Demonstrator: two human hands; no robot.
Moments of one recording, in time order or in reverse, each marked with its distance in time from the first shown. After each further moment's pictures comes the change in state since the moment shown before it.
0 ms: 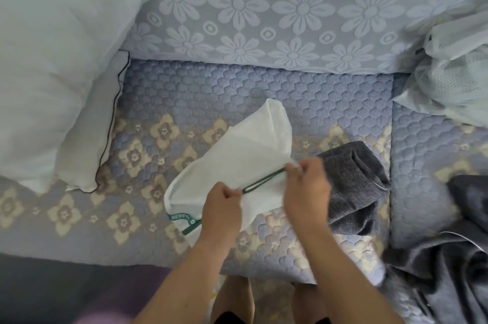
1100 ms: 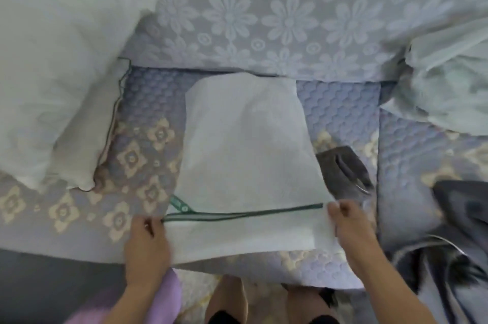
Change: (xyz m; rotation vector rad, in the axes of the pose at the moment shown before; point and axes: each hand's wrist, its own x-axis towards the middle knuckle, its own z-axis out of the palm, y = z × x) left_hand -0.015 -0.074 -0.081 0.287 0.469 0.069; right_hand 0.021 0.115 -0.090 -0.027 -0.126 0.299
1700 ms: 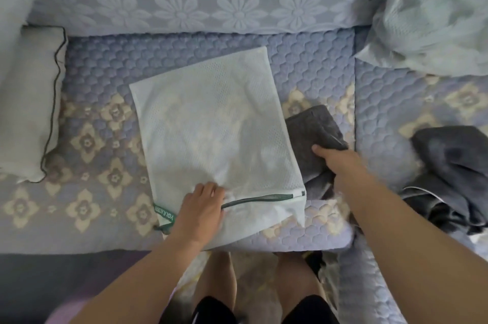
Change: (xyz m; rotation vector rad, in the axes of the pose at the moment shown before) left_hand -0.031 0.015 0.130 0.897 -0.481 1.021; right_hand 0.103 0.013 -0.021 0.281 0.102 0.358
